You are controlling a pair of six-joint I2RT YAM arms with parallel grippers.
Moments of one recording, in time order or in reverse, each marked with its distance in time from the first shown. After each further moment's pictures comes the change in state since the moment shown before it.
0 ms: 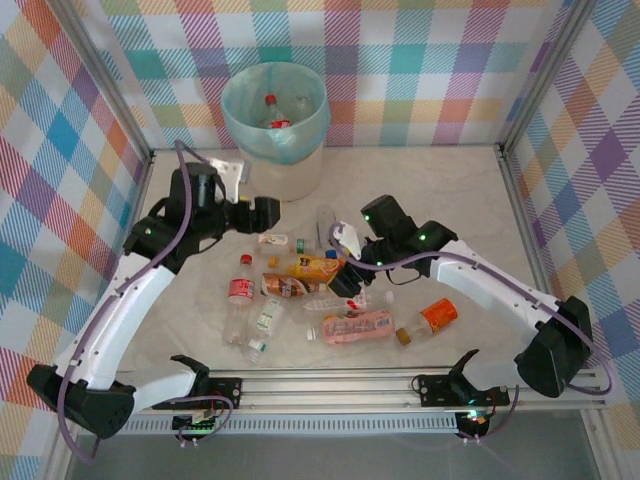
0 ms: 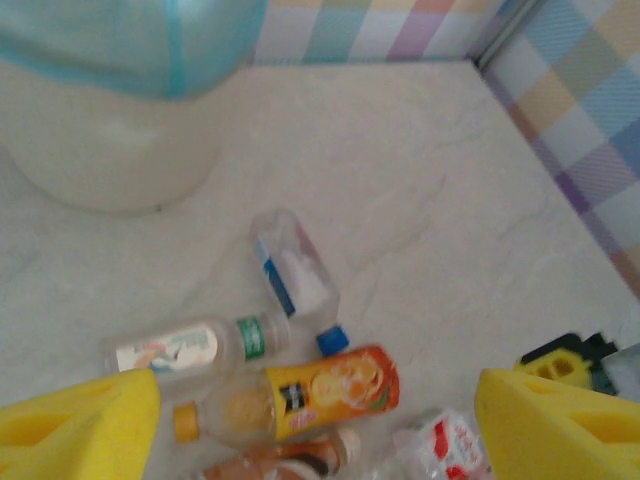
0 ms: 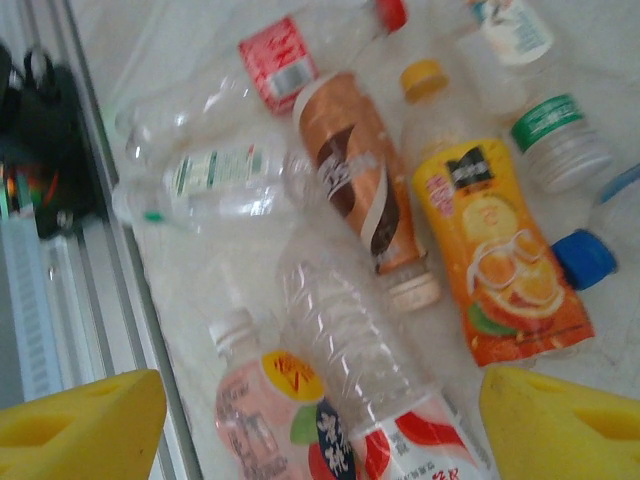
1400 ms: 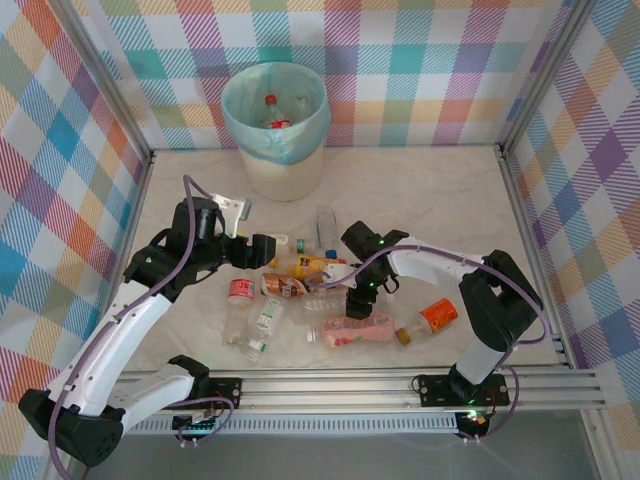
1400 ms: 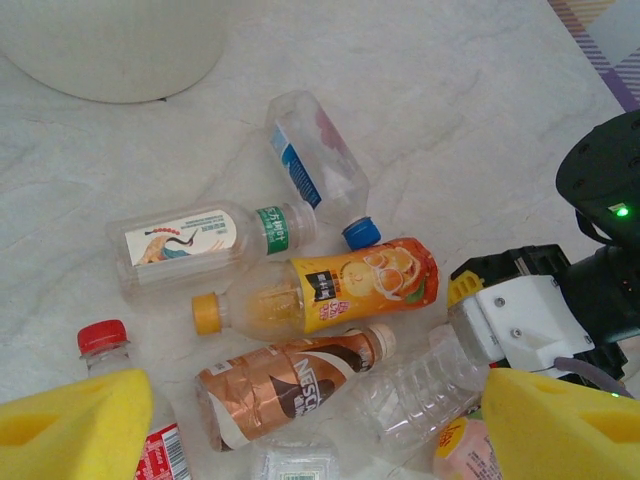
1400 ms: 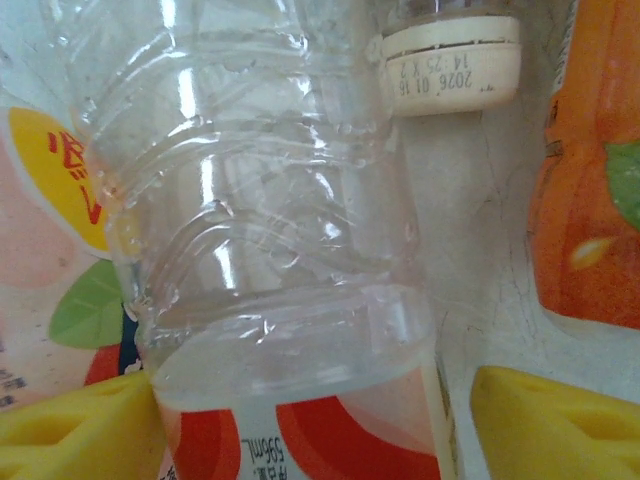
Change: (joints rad) left arm -0.019 -0.143 -0.212 -0.037 -0.009 0.053; right arm 0.000 0.328 -0.097 0.004 0.187 -0.449
